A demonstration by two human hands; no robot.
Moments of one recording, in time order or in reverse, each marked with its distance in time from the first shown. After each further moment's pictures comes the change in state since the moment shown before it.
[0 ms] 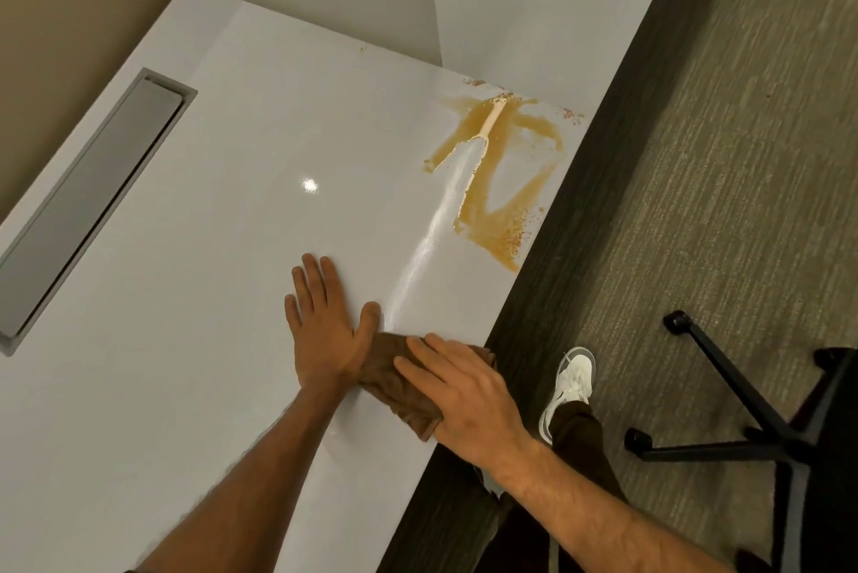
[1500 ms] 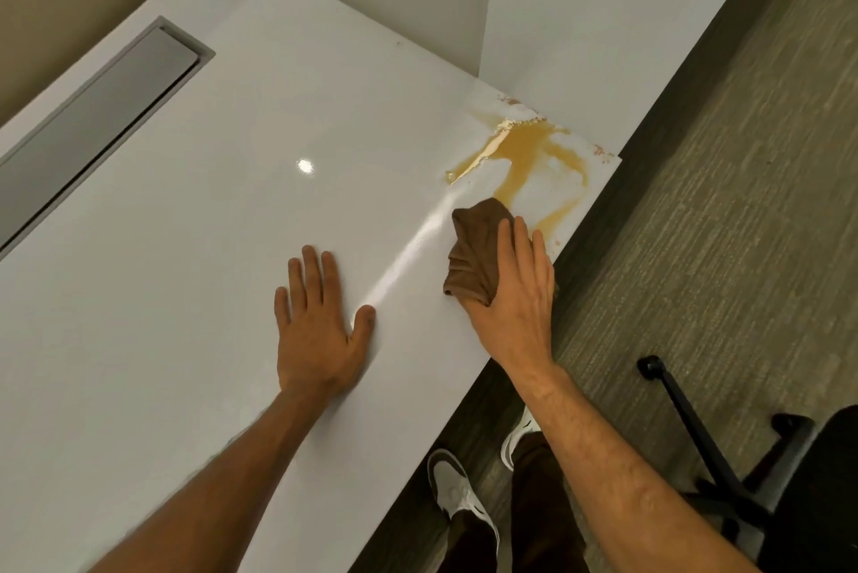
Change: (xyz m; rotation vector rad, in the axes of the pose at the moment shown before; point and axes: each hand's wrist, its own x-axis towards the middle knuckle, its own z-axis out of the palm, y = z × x) left_hand 0.003 -0.005 0.010 -0.012 0.074 0.010; right_hand 0.092 0.079 -0.053 -0.103 0.162 0.473
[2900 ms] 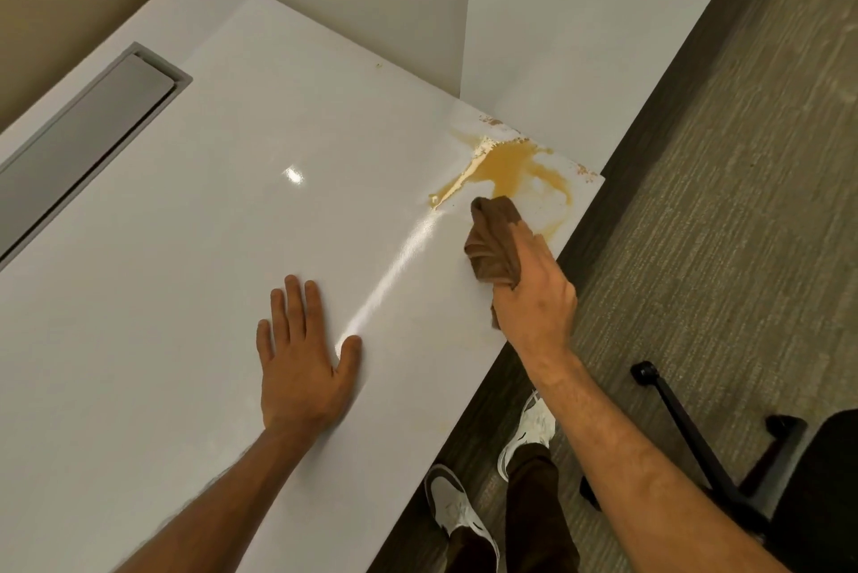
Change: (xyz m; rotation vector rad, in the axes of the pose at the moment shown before) left_hand -0.001 0.003 -0.003 -0.017 -0.018 -0.015; right_hand 0.038 0.011 -0.034 0.092 0.066 0.127
